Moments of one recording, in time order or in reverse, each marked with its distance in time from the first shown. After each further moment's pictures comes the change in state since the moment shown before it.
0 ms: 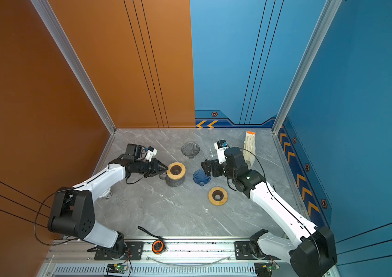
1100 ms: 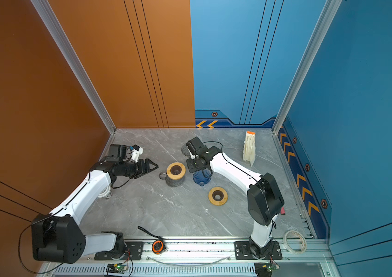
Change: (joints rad) left arm 0.107 -0.237 -0.007 -0.219 -0.128 0.140; right arm 0.193 0.660 0.588 -0.411 0.125 0.031
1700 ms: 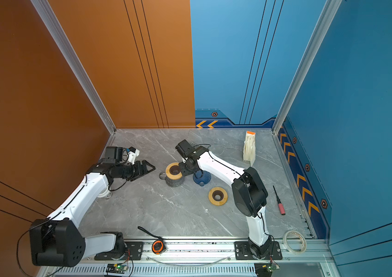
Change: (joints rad) left arm 0.038 -0.019 -0.022 -0.023 -0.003 0.010; right arm 0.052 0.147 0.133 -0.081 -0.003 0.026
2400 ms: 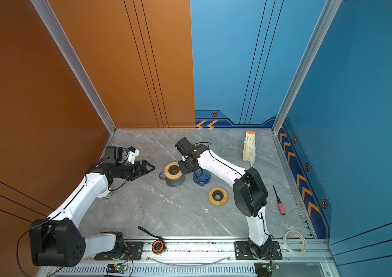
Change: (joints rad) left arm 0.001 -0.008 0.001 0.000 0.000 0.018; right arm -0.017 -0.010 0.045 -0.032 0.003 -0.002
